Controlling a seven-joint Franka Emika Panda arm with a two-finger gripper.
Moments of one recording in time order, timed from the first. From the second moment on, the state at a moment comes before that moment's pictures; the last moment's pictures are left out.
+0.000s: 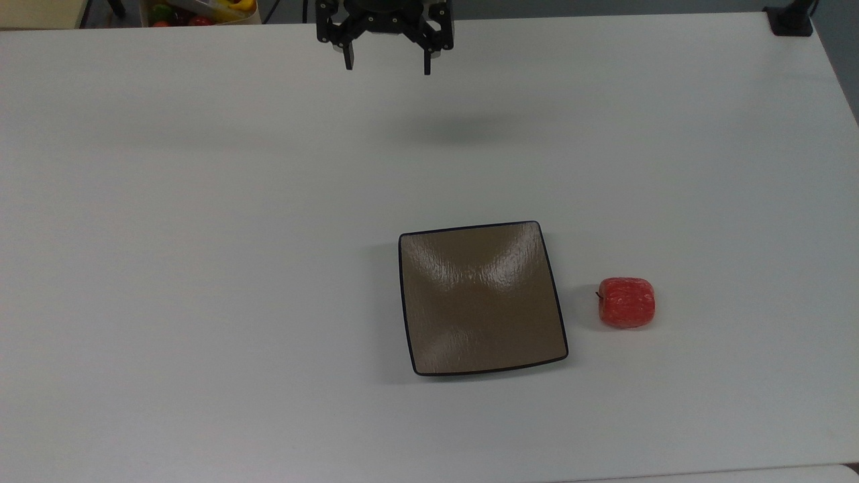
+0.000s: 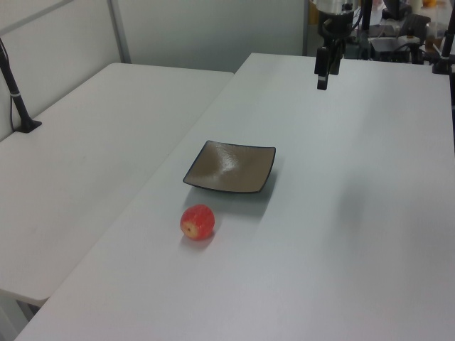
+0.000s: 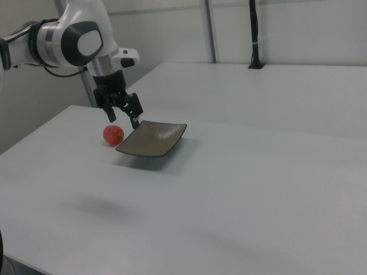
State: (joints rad) arm 0.15 0.04 0.01 -1.70 0.00 1.79 0.16
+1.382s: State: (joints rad) arm 0.56 0.66 -0.05 -1.32 -0.21 2.45 0.78
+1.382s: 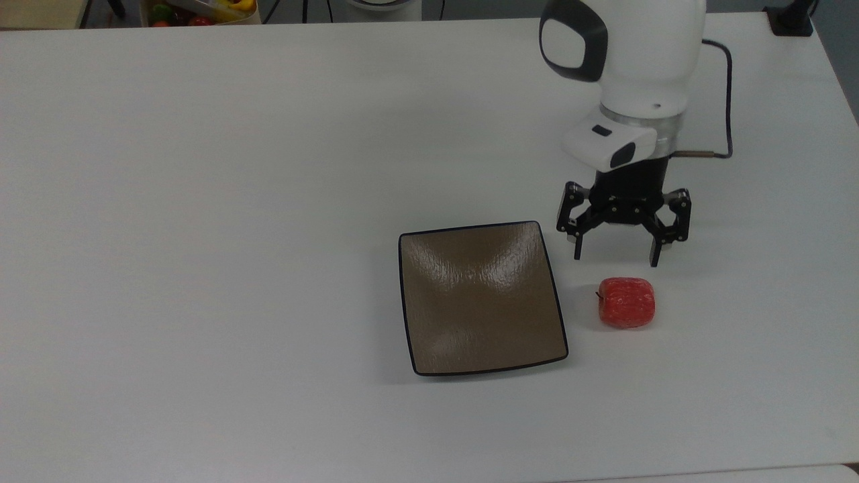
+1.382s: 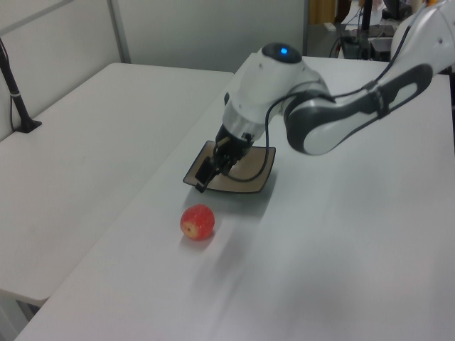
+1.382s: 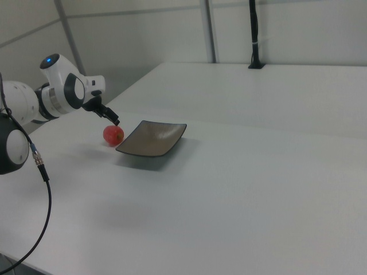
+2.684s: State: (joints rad) arm 0.58 0.82 -0.05 -1.24 -0.34 2.56 0.79
